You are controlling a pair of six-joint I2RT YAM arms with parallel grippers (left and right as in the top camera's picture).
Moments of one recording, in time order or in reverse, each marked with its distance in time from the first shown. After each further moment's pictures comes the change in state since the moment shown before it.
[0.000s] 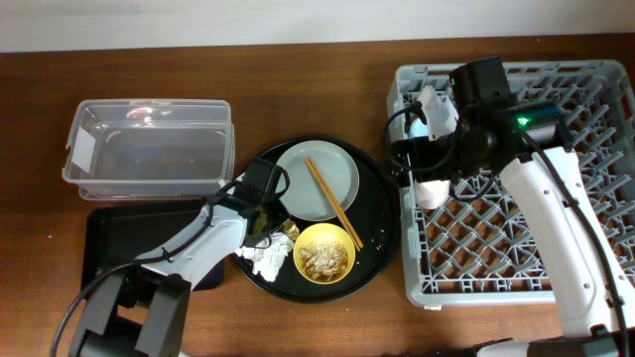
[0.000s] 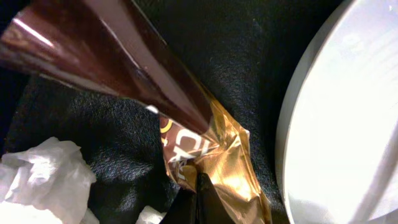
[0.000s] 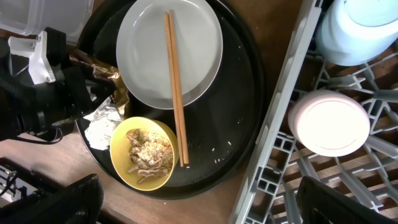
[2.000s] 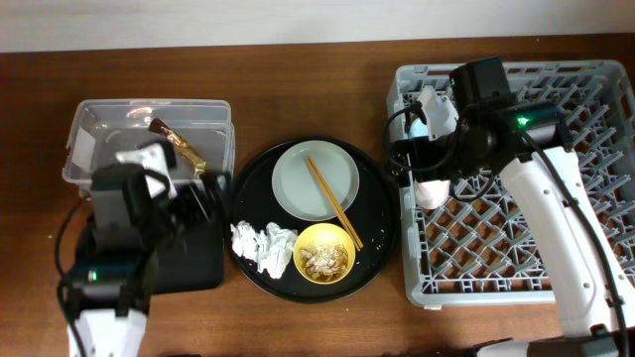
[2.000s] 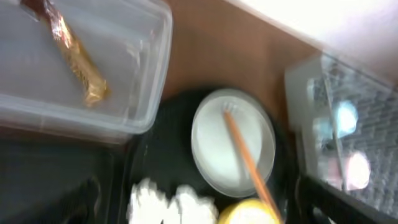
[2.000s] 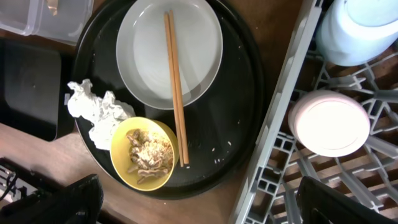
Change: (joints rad) left arm 0.411 -0.698 0.083 -0.275 0.301 0.608; right arm 0.000 0.000 0.000 -0.001 0.000 0.000
